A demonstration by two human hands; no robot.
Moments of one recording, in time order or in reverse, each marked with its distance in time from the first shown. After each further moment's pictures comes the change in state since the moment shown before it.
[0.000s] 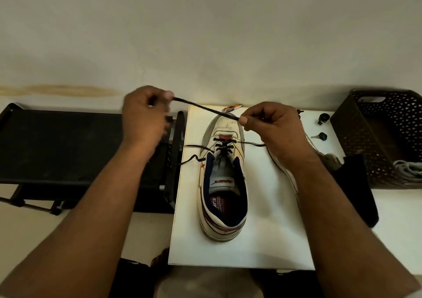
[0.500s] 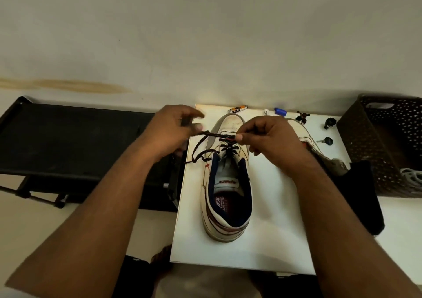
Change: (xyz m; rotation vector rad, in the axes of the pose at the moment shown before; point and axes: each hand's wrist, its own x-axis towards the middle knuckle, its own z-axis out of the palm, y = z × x) left_hand -0.011 0.001 -0.002 0.199 -0.528 -0.067; right_hand -0.003 0.003 0.006 -0.119 -0.225 0.134
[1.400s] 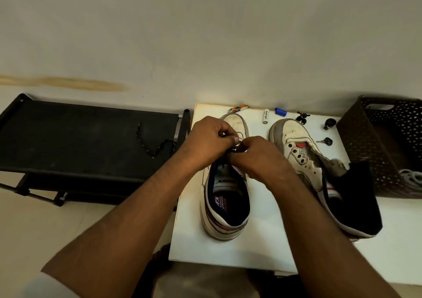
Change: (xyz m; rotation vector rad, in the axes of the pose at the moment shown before) left_hand 0.007 0.005 0.063 0.104 -0.009 0.169; right_hand -0.014 -0.007 0.036 -0.520 -0.031 0.378
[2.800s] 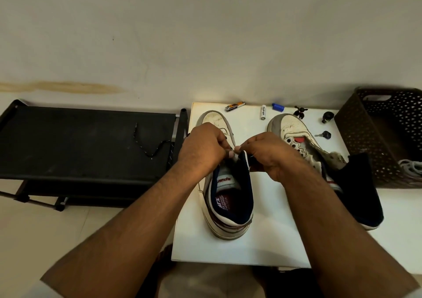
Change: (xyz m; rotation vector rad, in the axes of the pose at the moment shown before) left_hand -0.007 0.022 0.010 0.238 -0.088 -0.240; right_hand 0.013 0.019 -0.019 0.580 -0.110 0.273
